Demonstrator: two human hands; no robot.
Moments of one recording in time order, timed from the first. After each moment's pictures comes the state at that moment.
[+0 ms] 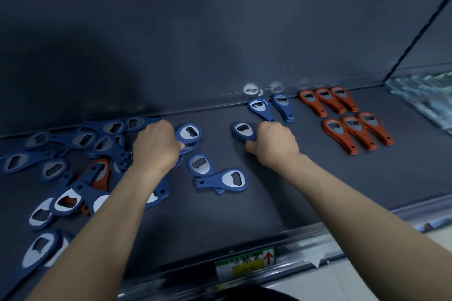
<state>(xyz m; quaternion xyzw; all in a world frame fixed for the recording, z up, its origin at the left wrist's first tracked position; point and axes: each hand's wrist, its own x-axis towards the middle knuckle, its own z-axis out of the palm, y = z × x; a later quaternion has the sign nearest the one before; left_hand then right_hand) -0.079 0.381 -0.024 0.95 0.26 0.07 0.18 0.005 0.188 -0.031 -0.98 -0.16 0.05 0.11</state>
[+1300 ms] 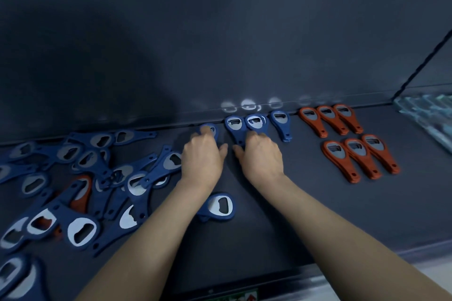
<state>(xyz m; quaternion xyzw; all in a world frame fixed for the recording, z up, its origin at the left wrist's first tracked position) -0.017 0.301 -0.047 0.94 0.25 0.13 0.20 0.027 0.200 -0.047 -0.97 -0.17 -0.01 0.19</state>
